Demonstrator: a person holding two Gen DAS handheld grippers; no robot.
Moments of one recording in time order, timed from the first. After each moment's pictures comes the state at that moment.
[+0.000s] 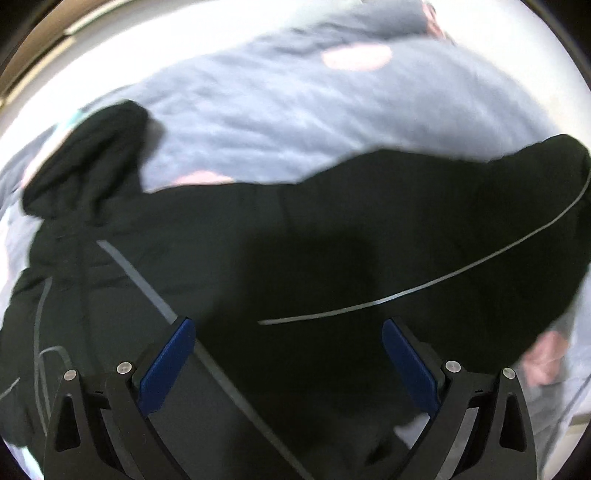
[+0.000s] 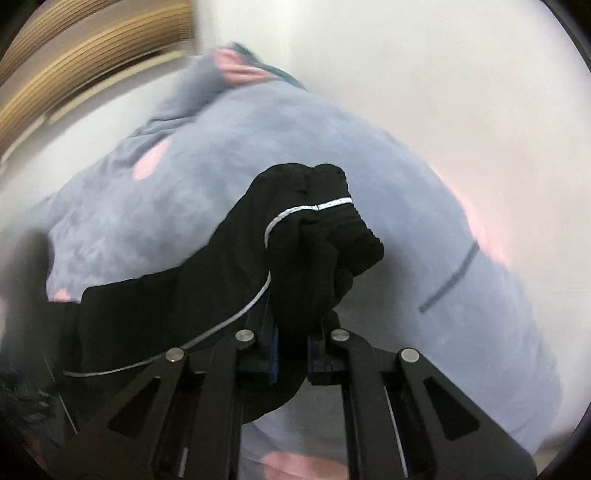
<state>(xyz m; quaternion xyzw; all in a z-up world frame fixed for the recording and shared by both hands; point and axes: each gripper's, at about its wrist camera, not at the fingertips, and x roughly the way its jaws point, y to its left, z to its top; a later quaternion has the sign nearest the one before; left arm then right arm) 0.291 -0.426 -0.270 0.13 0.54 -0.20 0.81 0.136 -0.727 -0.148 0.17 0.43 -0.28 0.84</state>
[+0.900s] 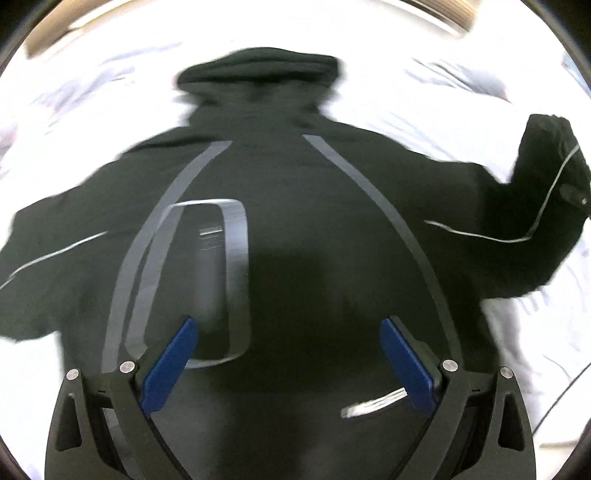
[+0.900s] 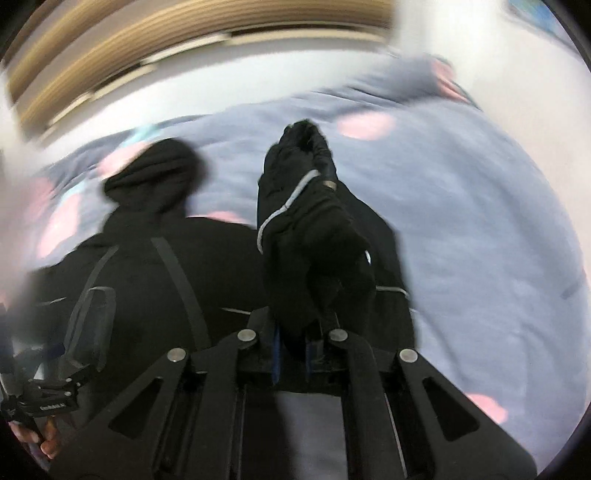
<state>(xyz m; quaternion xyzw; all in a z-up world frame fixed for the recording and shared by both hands) 0.218 -0.165 -0.226 0.01 0.55 -0.09 0.83 0.172 -0.437 -0.100 0.06 0.45 -0.04 0.89</state>
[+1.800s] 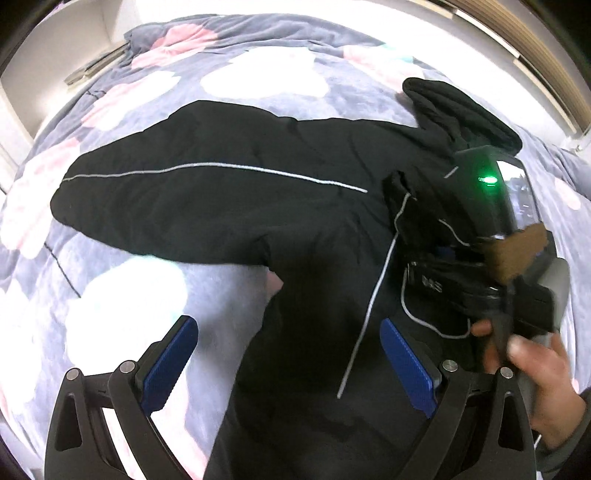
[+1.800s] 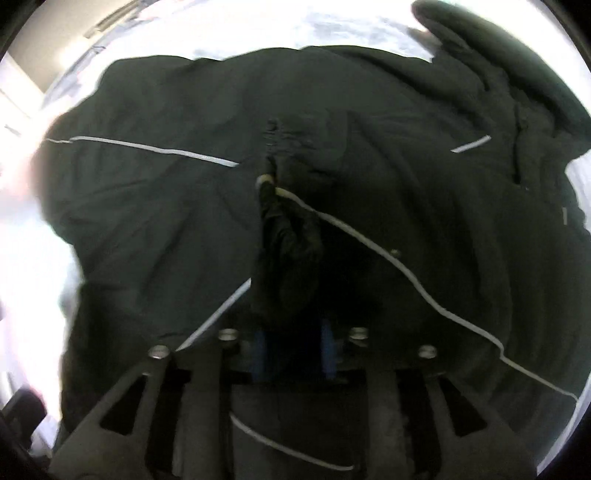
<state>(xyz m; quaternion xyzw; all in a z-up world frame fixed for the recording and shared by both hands) 0.188 0.055 -0.241 -0.08 0.55 0.08 0.83 0.280 -0.112 -0.278 -0.09 0.60 0.23 0.76</state>
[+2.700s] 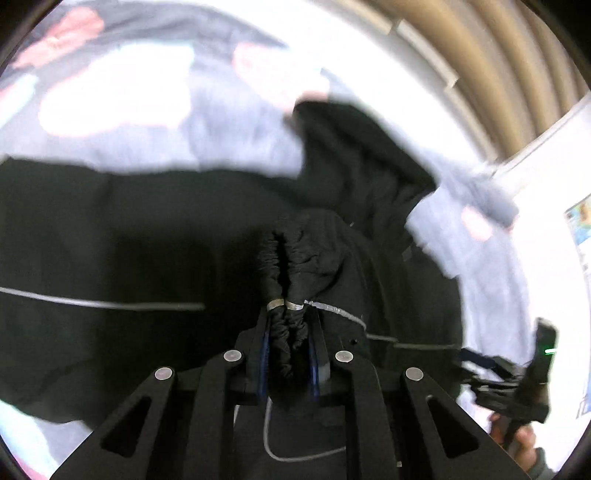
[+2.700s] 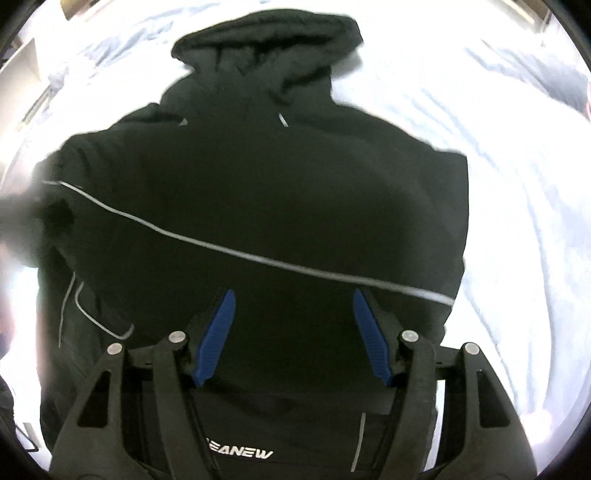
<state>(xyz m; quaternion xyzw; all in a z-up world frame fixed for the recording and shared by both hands) 0.308 0.023 -0.242 -0.22 0.50 -0.14 0.83 0.269 -0.358 -0.214 -0.02 0.58 0.07 0.81</state>
